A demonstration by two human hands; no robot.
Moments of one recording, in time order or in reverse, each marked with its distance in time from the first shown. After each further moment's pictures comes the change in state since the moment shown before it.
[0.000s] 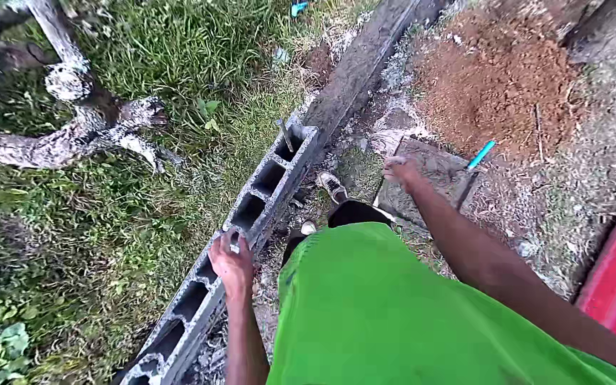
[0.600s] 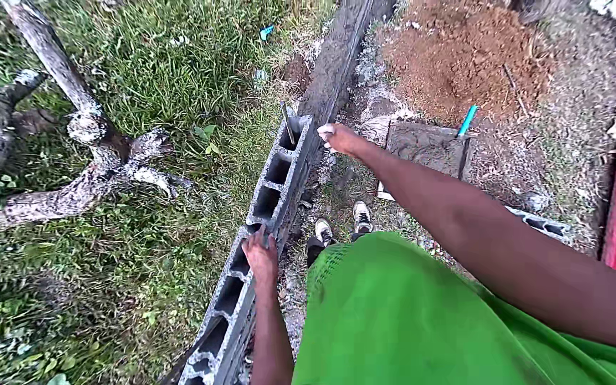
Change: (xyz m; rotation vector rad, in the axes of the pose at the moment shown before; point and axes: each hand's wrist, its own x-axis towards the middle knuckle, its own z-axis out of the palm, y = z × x) left_hand -0.004 -0.069 0.018 0.033 -0.137 0.261; right_hand -0.101 -0.112 0.147 -0.435 -0.274 -0.294
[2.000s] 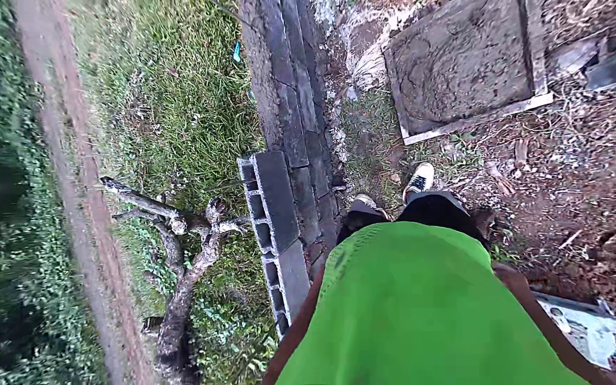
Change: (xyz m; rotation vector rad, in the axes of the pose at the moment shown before) left_hand -0.089 0.088 0.037 -0.066 -0.963 -0.110; right_hand -0.430 0.460 0.140 1.315 0.530 1.107
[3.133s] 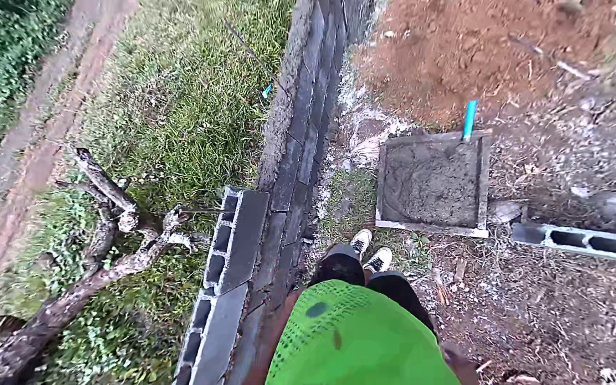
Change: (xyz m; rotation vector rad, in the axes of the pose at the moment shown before) left_hand 0.047 0.185 0.067 -0.110 0.300 0.285; right_hand -0.013 -0.158 -0.041 -0.124 -0.187 -0.339
